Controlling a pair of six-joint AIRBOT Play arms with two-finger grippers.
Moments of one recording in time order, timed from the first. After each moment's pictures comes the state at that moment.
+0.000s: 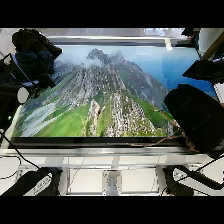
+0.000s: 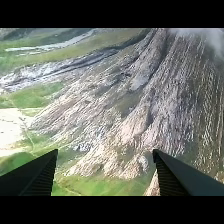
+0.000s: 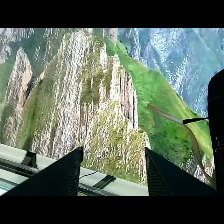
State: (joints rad) left arm -0.08 -1.01 1.03 1.76 -0.78 -2.24; right arm -0.23 -1.21 1.78 -1.12 1.69 1.40
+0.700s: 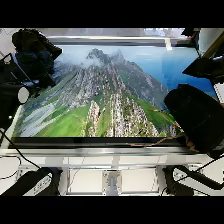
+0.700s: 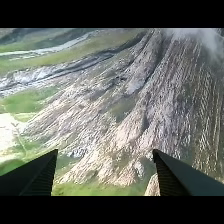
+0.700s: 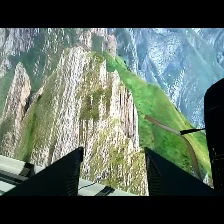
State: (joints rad) left arm -0.08 -1.02 1.03 1.76 -0.75 -2.24; right arm -0.23 -1.21 1.78 -1.12 1.64 1.40
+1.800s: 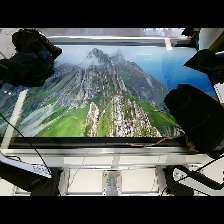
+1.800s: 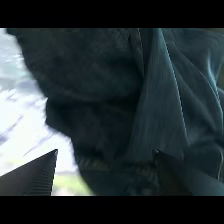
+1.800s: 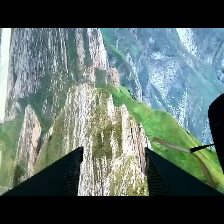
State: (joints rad) left arm 0.55 -1.77 1.63 1.35 -0.46 -1.91; right arm -0.23 -1.21 1.78 -1.12 1.54 1.54
